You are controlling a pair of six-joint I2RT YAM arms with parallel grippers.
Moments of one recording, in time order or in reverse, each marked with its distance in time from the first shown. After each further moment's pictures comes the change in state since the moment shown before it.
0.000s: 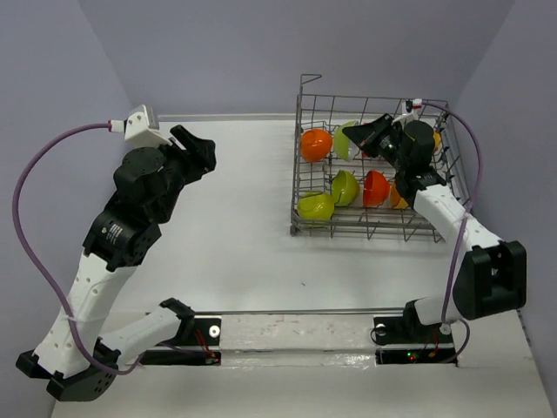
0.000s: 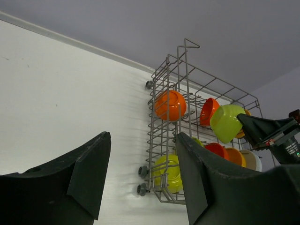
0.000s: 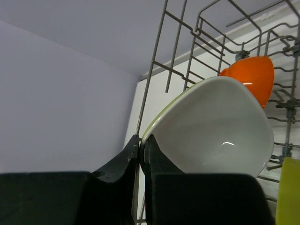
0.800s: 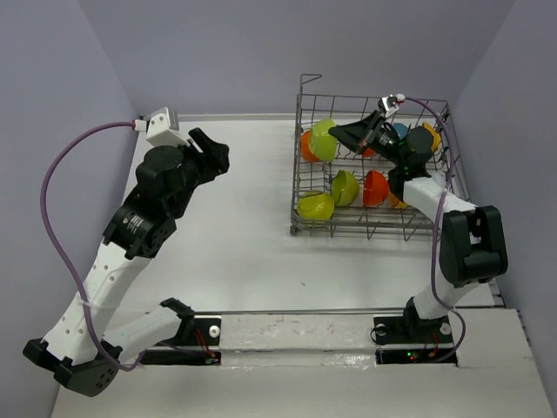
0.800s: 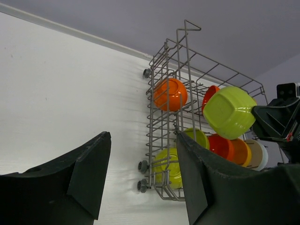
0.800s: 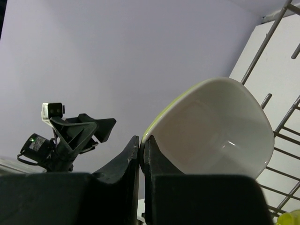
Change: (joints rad) left arm 0.000 0.033 -0.114 0.101 0.056 0.004; right arm -0.100 0.266 -0.041 0.732 -0.550 0.547
